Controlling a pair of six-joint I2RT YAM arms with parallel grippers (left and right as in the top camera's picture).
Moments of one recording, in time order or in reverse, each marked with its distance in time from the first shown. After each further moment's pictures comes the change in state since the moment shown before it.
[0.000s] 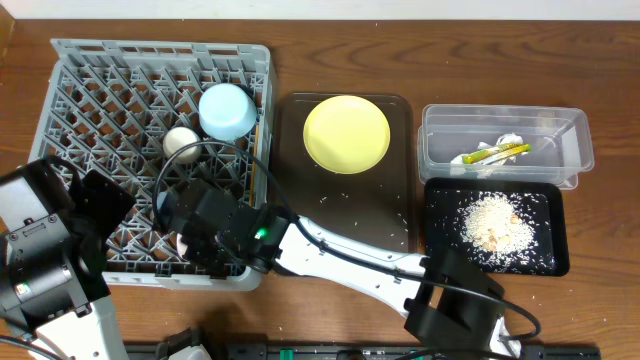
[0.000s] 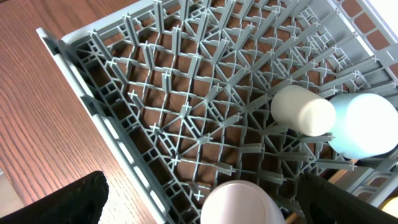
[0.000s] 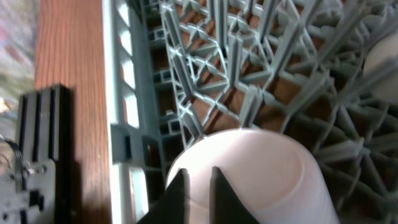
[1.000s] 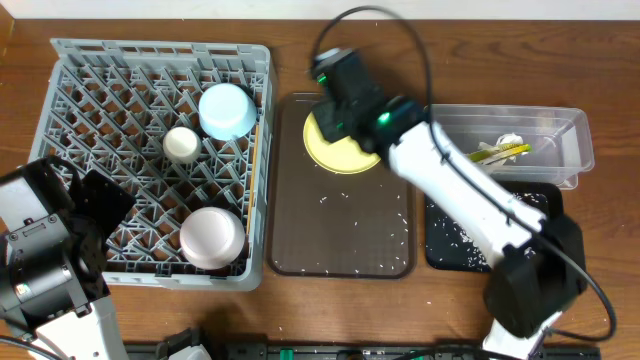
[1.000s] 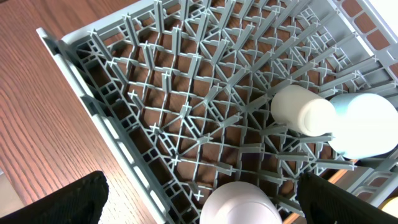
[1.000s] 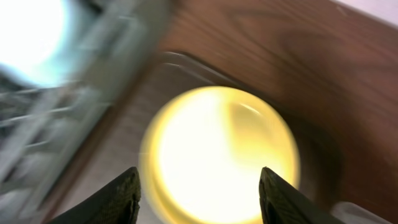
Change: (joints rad) left arm 0.000 0.000 0.000 0.000 0.000 0.000; right arm -0.538 -0.169 0.002 -0.262 0.297 0.148
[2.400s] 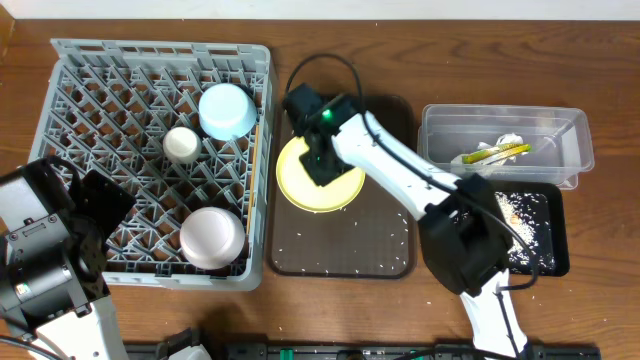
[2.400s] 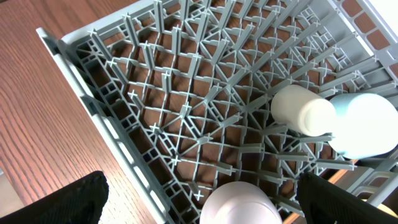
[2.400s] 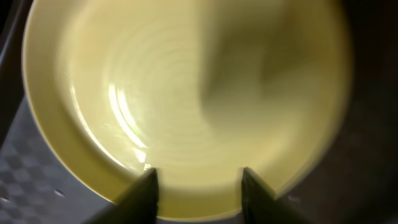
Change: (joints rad) left arm 0.000 0.000 0.000 0.000 0.000 0.000; right arm 0.084 0.318 0.242 -0.497 -0.061 0.019
